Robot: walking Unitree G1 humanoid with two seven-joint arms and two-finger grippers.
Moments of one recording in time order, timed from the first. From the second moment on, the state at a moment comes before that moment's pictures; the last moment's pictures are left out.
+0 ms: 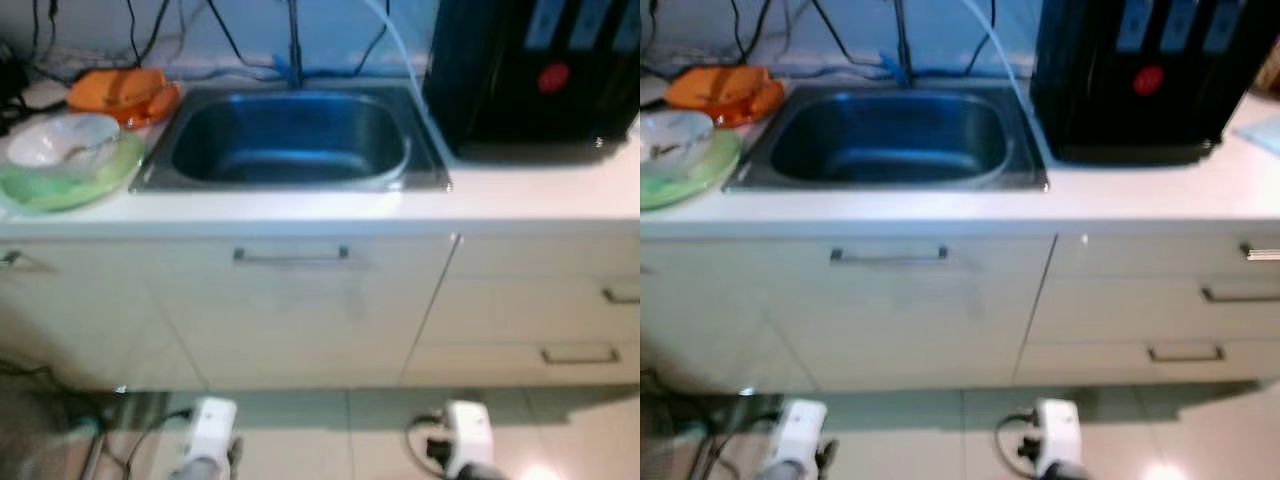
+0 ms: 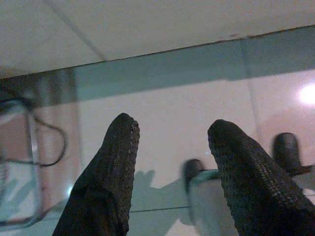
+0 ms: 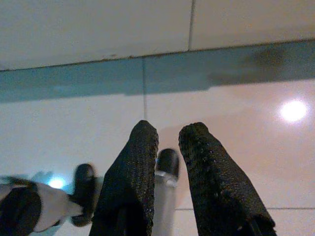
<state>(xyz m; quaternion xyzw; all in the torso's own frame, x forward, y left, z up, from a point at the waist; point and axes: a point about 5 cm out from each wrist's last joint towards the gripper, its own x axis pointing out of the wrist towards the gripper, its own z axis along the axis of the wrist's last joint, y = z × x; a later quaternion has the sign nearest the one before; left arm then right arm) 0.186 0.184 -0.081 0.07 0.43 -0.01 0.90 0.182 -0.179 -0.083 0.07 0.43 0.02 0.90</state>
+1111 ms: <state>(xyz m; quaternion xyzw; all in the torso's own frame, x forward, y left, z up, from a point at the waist) 0.261 0.192 0.038 0.14 -0.01 0.05 0.99 0.286 -0.181 0.037 0.01 0.01 0.03 1.00</state>
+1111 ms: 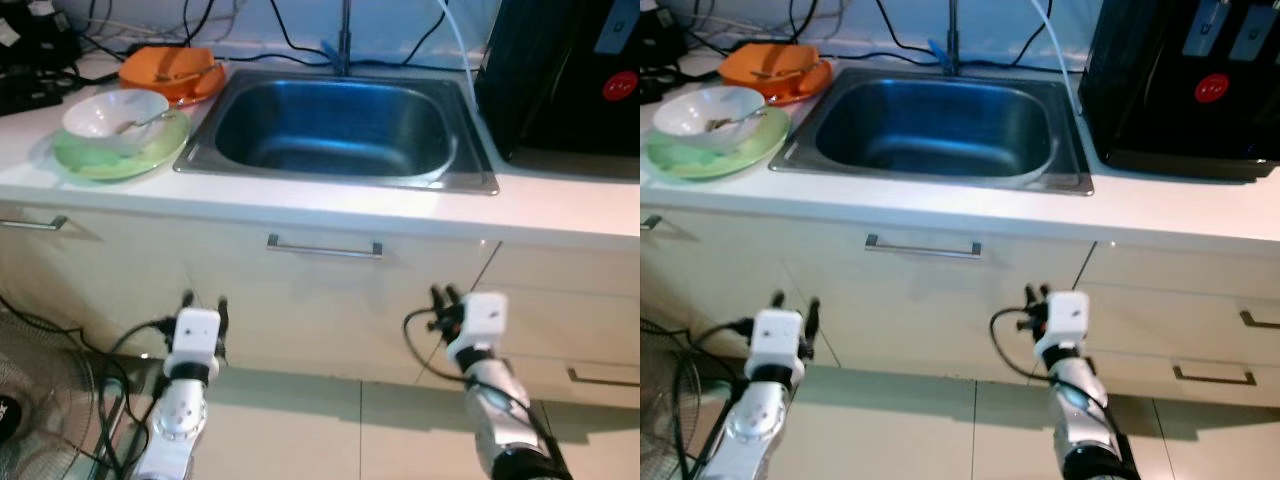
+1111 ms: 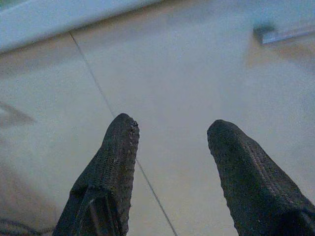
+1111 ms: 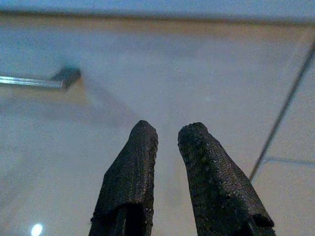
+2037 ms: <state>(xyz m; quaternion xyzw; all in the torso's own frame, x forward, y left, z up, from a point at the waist) 0.327 0.120 0.174 0.10 -0.22 -0.01 0.97 0.337 -0.113 0.160 0.05 -0.18 0.10 0.98</state>
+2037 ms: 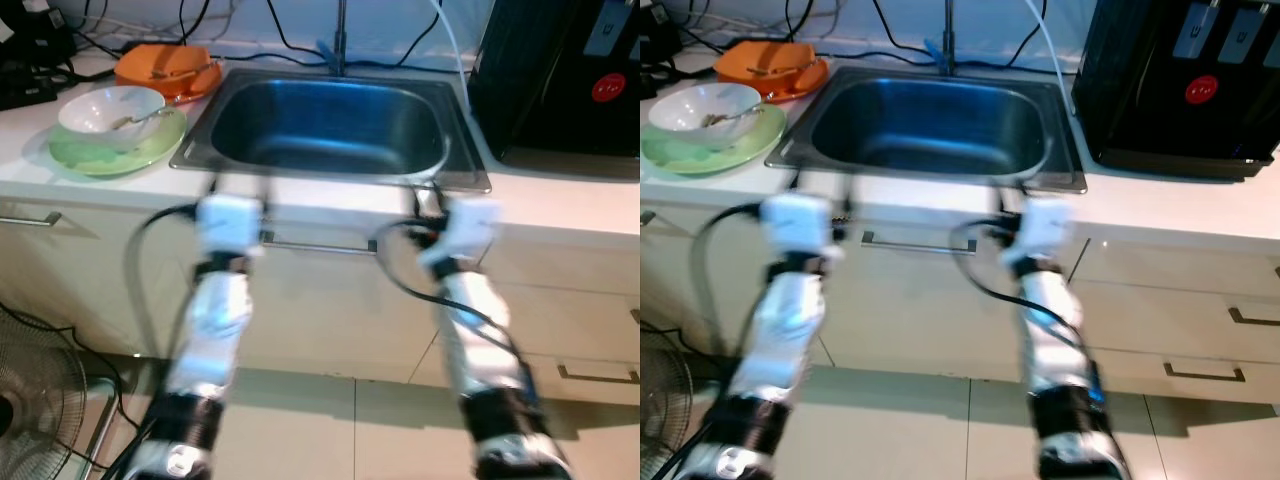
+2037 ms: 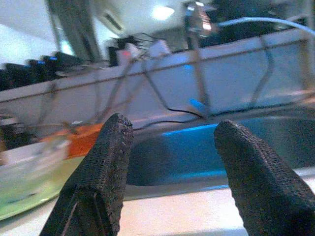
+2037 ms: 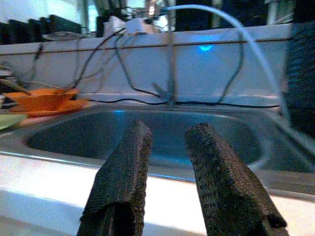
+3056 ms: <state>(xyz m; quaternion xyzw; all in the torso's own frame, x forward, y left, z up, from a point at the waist) 0.338 0.111 0.163 0.09 -0.16 -0.03 0.98 0.346 -0.117 0.151 0.06 -0.13 0.08 0.99</state>
